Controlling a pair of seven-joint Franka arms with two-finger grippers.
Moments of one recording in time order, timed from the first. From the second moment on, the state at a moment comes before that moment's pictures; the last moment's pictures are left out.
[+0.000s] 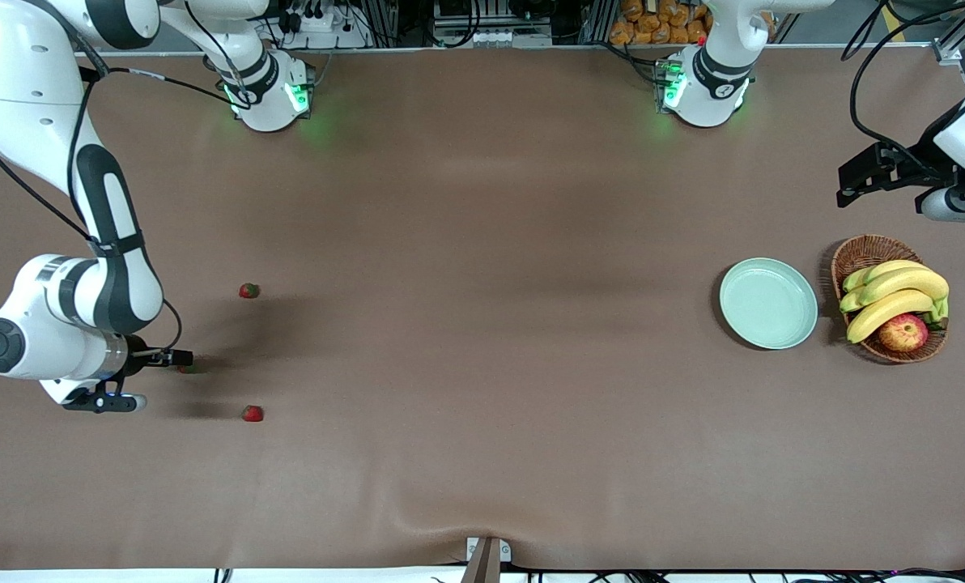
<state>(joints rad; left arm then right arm) -0.08 0.03 -0.02 -1.47 0.01 1.46 0.01 -0.03 0.67 -0.12 -1.62 0.06 2.13 -0.13</state>
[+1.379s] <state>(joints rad) -0.08 0.03 -0.02 -1.47 0.01 1.46 0.01 -0.03 0.71 -0.11 -1.67 0.06 2.26 -0.14</state>
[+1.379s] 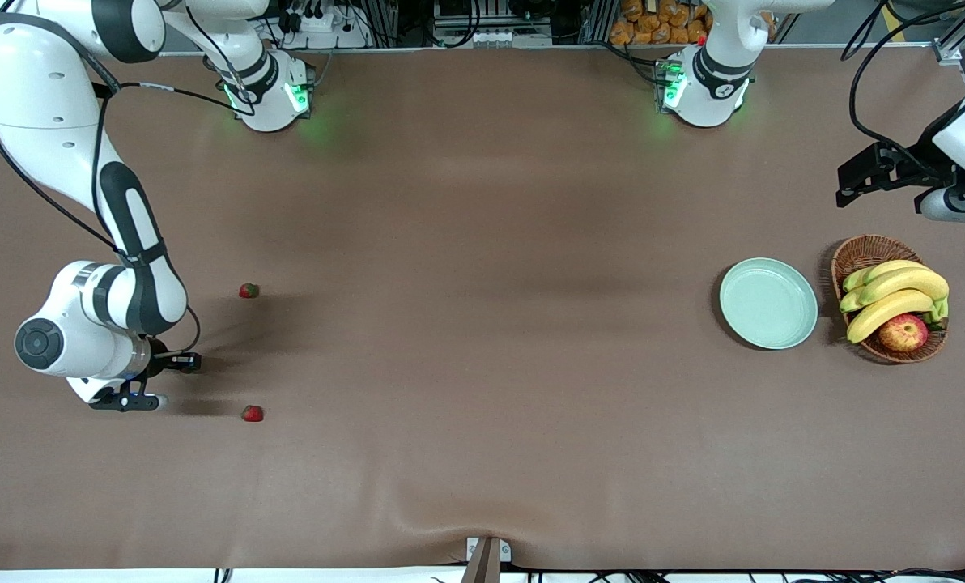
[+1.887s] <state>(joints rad) -0.08 0.03 -0.02 -1.47 0.01 1.46 0.01 -0.03 0.70 -0.11 -1.65 0.06 2.20 -0.14</state>
